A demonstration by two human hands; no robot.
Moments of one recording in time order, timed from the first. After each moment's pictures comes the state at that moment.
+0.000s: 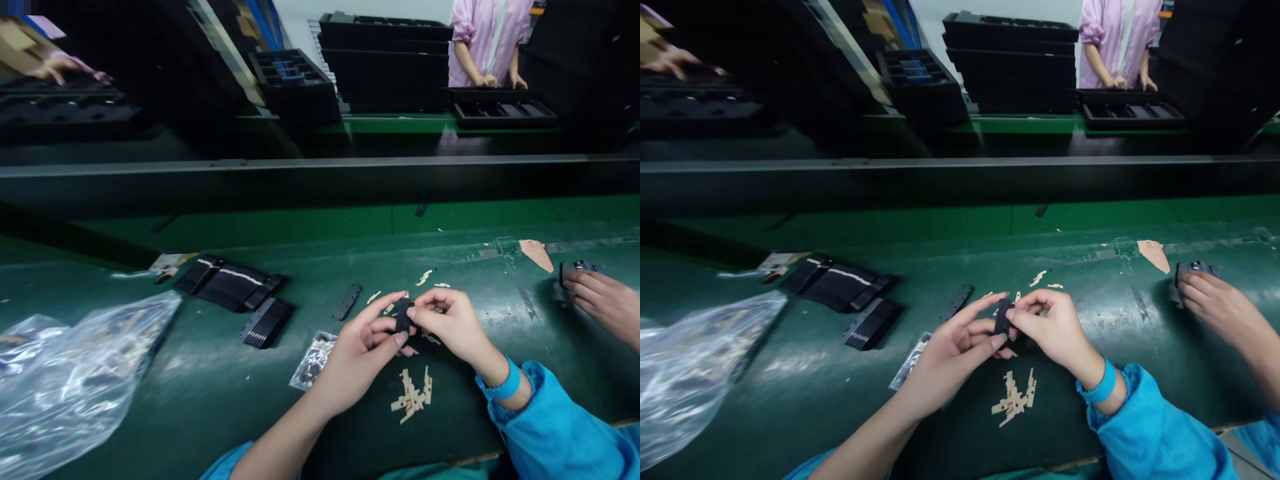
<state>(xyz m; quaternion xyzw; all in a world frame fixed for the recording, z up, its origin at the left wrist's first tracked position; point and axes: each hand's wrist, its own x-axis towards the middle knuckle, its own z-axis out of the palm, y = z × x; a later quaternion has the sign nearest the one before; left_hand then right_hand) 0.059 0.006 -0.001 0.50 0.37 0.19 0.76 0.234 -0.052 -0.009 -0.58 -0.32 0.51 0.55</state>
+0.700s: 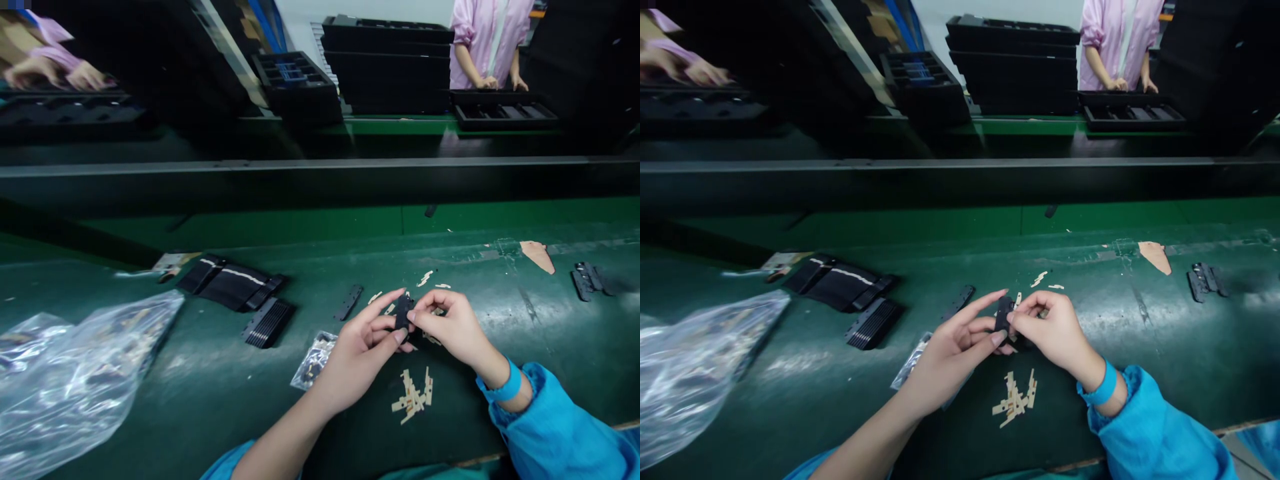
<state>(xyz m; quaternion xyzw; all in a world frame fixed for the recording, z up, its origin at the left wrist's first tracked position) 0.058 0.008 -0.004 0.51 0.36 0.20 0.75 0.235 -0.052 -0.011 -0.61 -0.36 0.48 0.53</state>
